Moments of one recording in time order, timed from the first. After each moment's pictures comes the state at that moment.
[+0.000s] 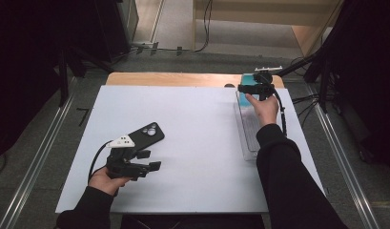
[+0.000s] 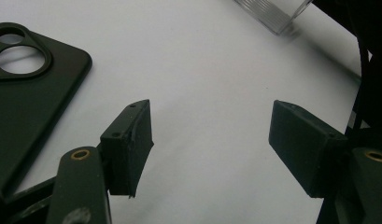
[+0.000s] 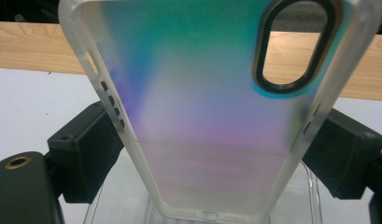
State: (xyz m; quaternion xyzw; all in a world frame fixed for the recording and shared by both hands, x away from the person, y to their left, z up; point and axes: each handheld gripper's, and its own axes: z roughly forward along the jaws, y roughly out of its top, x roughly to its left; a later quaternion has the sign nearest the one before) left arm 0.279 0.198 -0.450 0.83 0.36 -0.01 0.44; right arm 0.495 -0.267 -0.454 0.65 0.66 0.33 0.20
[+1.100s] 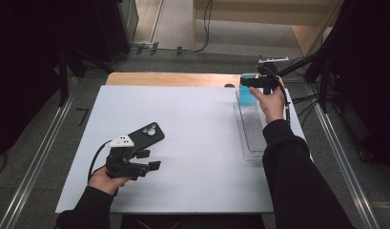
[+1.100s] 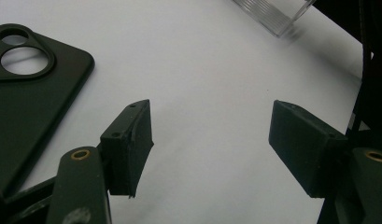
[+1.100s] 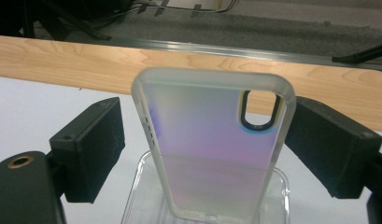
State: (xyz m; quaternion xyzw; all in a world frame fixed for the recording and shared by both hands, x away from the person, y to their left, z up) left arm 0.280 0.199 -0.449 0.82 0.36 -0.01 0.44; right arm 0.487 -0.270 -0.413 0.62 0.67 0.35 0.21
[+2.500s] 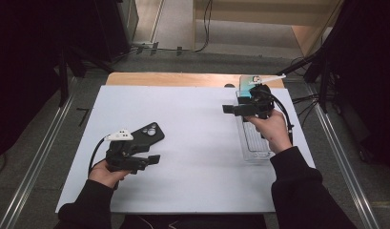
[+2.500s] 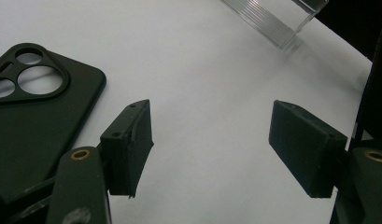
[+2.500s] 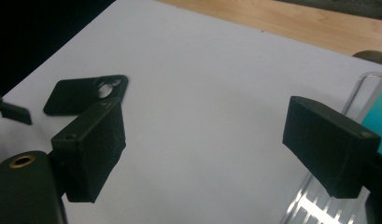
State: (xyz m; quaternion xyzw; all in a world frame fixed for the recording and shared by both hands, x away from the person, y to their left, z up) left arm 0.297 0.202 -0.446 0.82 0.36 -0.01 0.45; right arm 0.377 -0.222 -0.385 0.46 0.77 0.43 0.06
